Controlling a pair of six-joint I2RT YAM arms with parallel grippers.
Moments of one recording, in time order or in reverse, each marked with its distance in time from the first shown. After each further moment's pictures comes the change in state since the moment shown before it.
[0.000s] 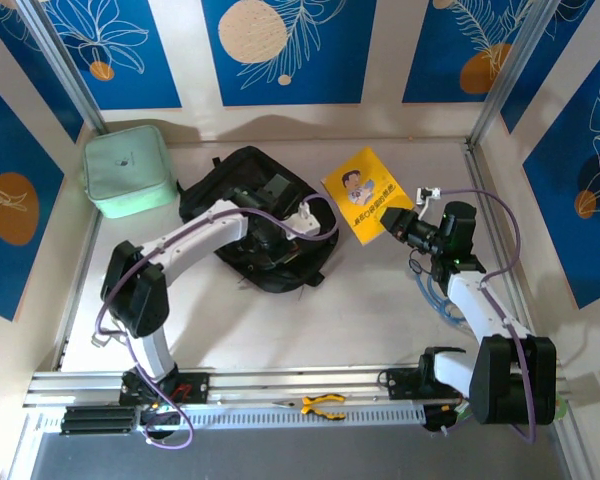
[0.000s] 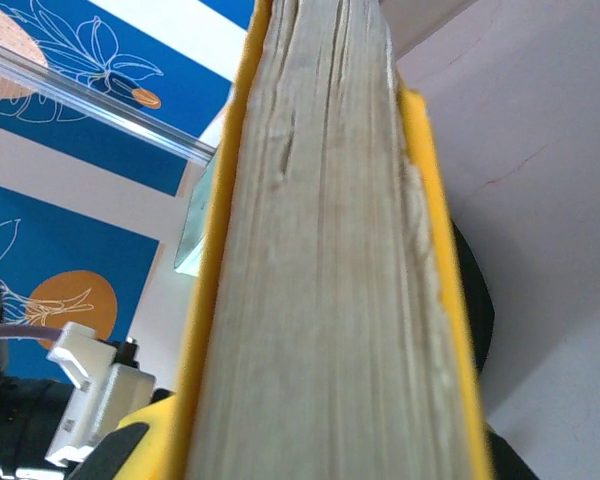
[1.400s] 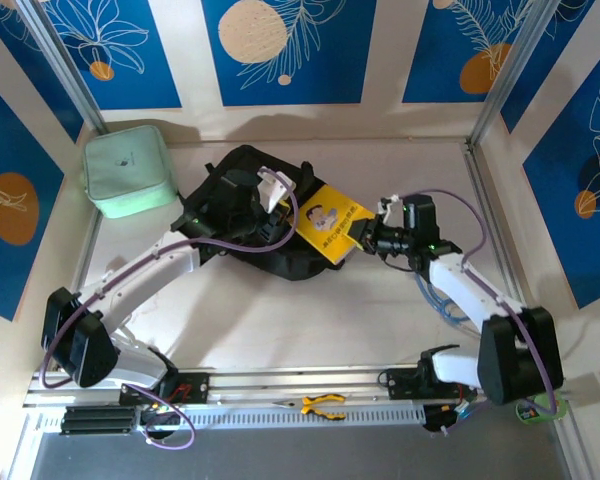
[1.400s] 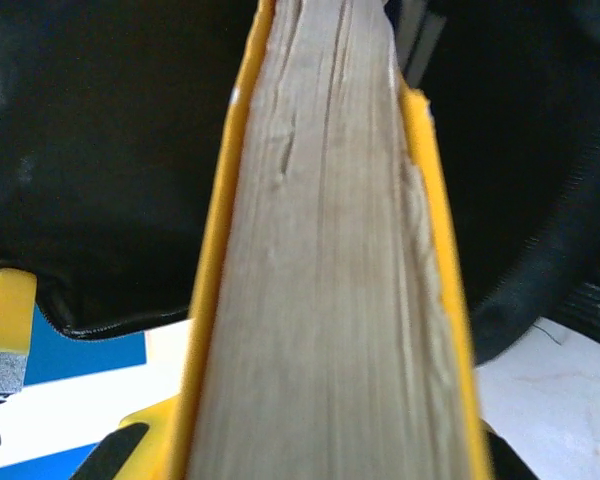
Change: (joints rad) left arm 0.056 -0.363 -0.335 0.665 -0.108 -0.220; right arm 0.276 0.168 0.160 -0.278 0.043 0.158
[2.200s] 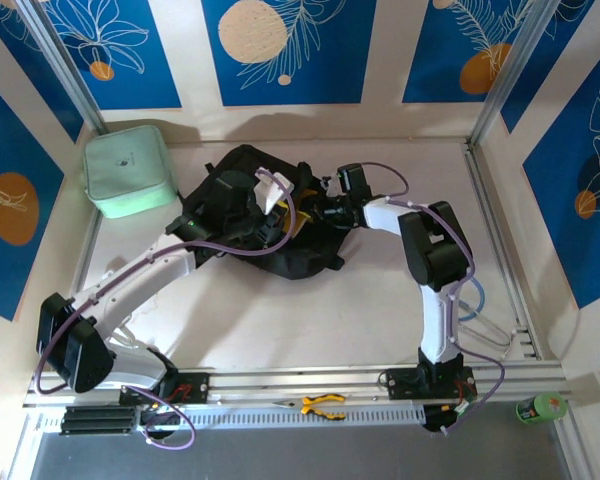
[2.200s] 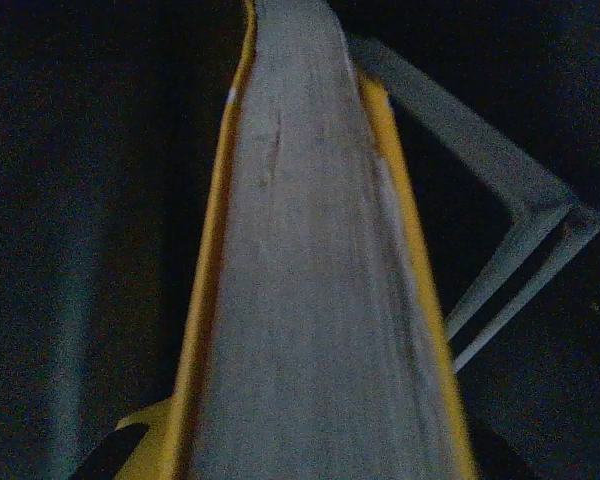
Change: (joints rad) left arm 0.000 -0.033 -0.012 -0.003 0.009 0.018; right arm 0.145 0.810 0.577 0.125 -0.020 0.042
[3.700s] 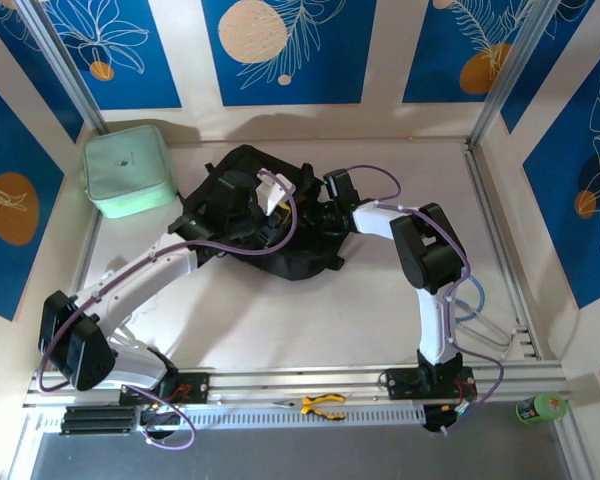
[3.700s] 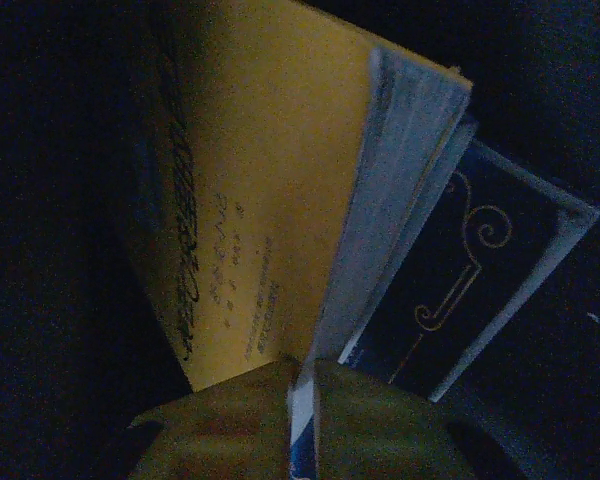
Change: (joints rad) left arm 0.000 0.015 0.000 -0.002 0.025 -0.006; right arm 0.068 -0.023 -0.021 -0.025 0.195 0.003
